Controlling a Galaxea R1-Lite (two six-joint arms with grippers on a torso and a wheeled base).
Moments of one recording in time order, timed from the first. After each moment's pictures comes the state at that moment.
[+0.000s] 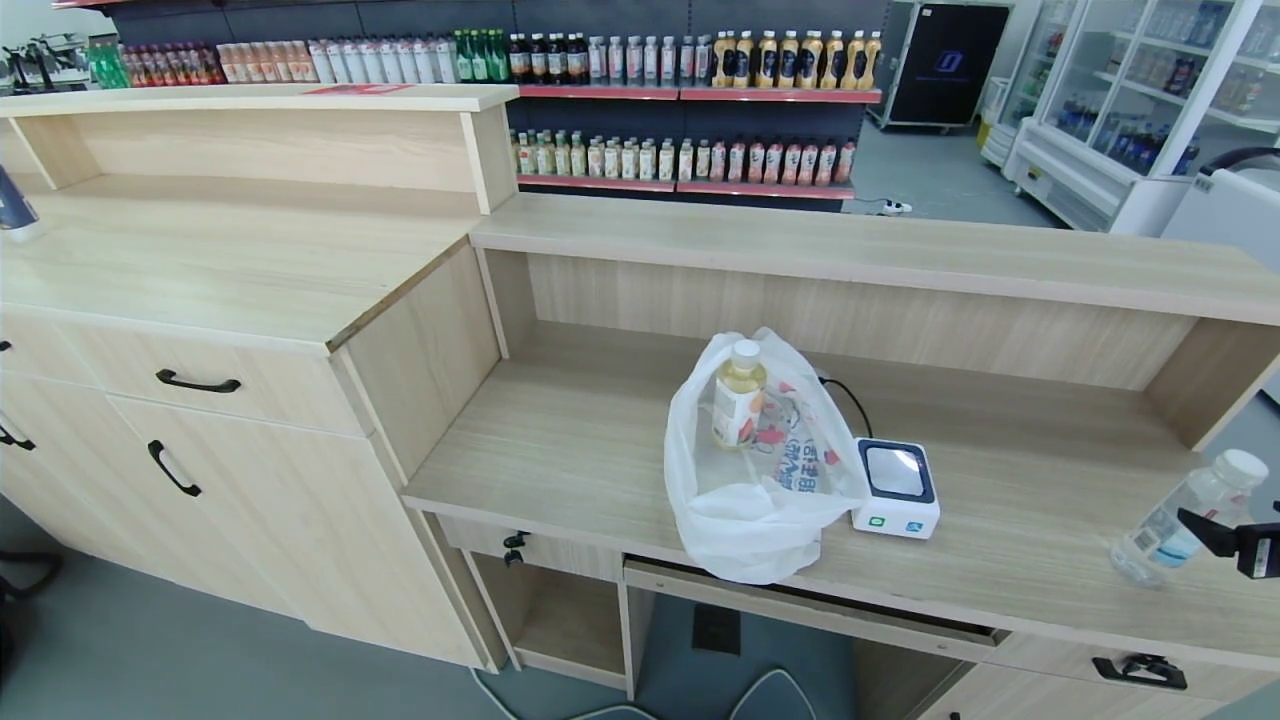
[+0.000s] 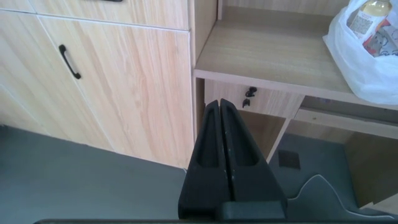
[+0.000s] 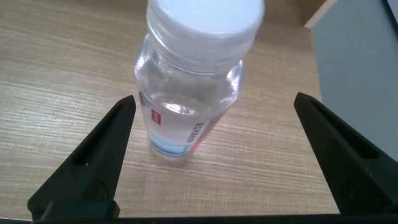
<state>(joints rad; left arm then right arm) 0.00 0.00 0.00 0.00 0.01 0.01 -0.79 2.20 -0.67 -1.20 0.57 -0.44</state>
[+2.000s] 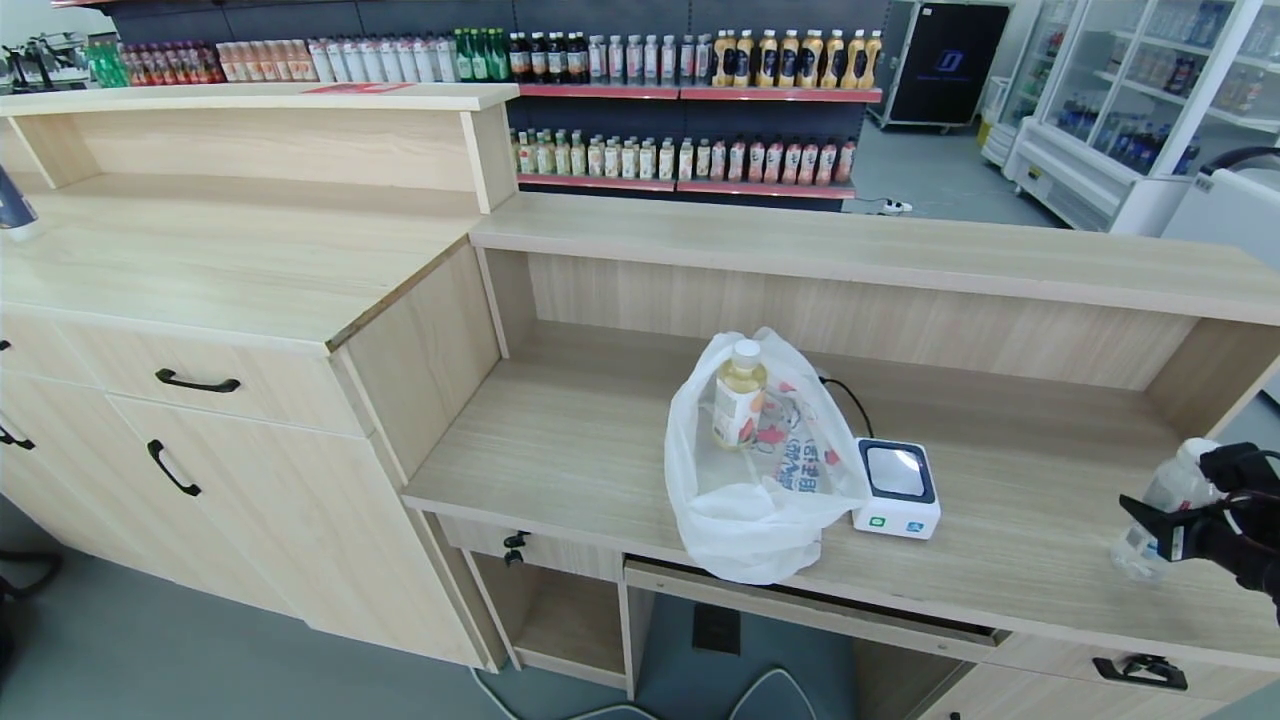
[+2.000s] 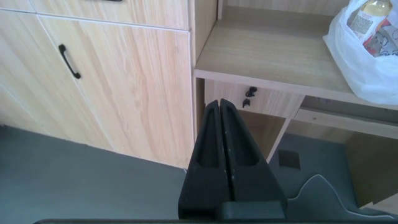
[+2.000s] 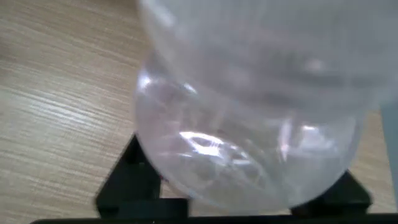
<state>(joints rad) 0.00 0.00 0.00 0.00 0.01 0.01 -0.67 2.37 -0.81 -1.26 0.56 -0.45</state>
